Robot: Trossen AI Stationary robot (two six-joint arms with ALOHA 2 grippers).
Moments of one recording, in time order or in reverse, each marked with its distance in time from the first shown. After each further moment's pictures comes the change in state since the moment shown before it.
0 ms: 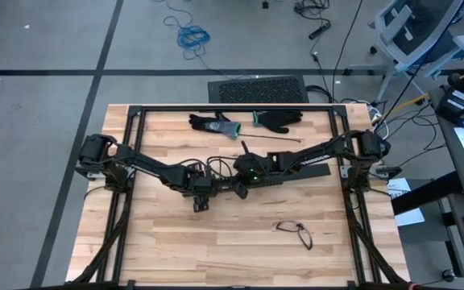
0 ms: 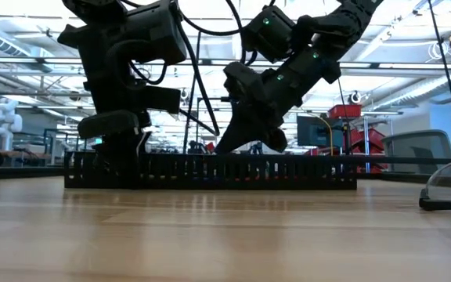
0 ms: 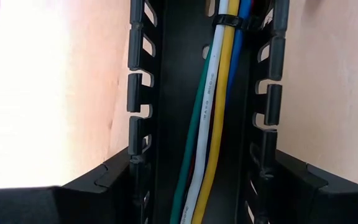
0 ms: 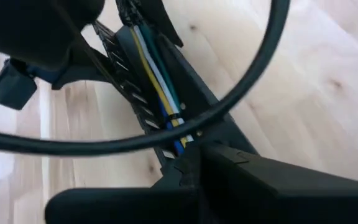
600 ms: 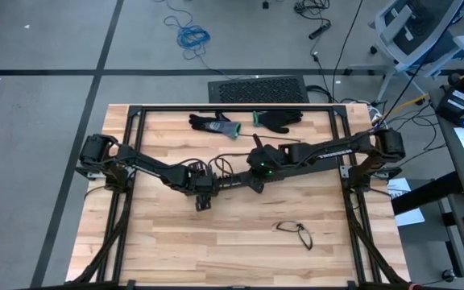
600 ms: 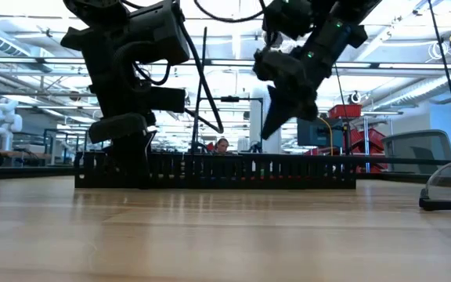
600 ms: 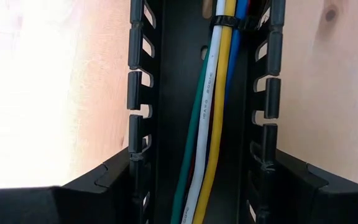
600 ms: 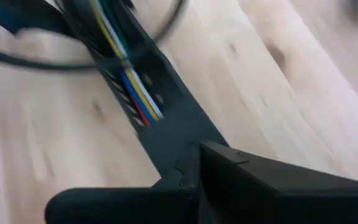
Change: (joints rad) left arm 0.001 0.000 0.002 0.030 -0.032 -0.004; right arm -0.019 -0.229 -0.001 -0.384 0.122 -0.123
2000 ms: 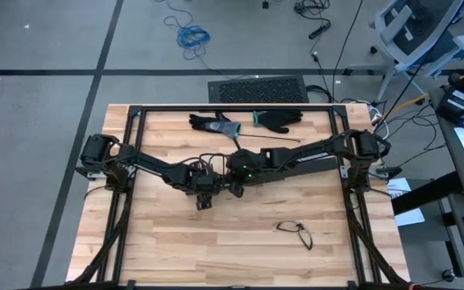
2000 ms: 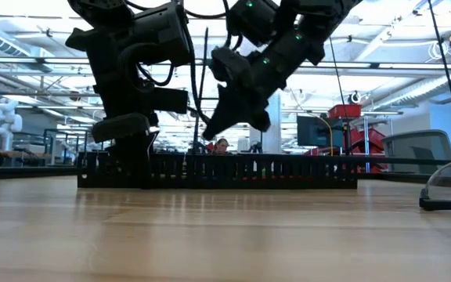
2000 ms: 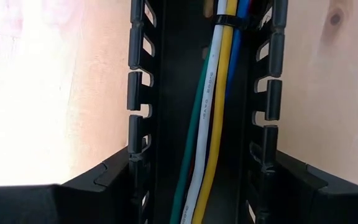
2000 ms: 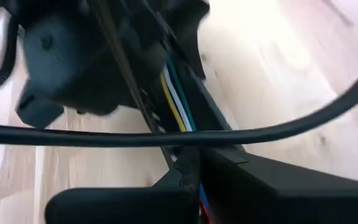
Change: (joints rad) left arm 0.014 -0.013 0.013 -0.011 0.013 0.020; right arm 0.014 0.233 0.171 0.236 -0.095 -0.041
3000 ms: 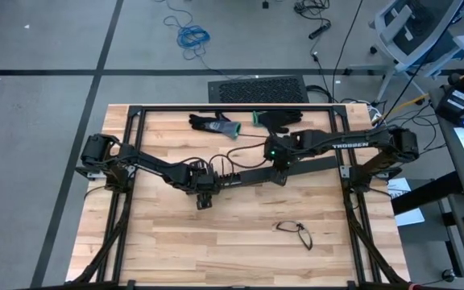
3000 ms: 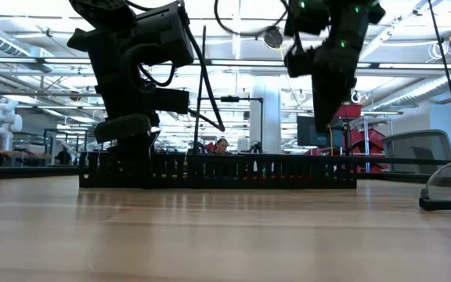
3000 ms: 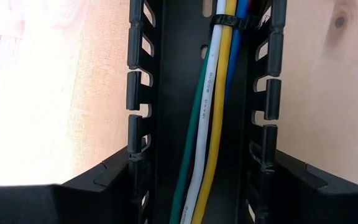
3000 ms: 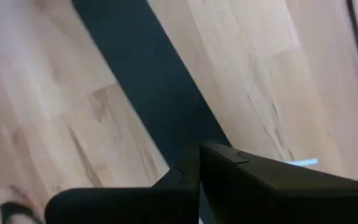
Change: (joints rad) left arm 0.005 -0.002 0.002 -0.002 0.002 0.001; right arm -0.109 -0.379 -0.121 -0.732 0.053 -0.130
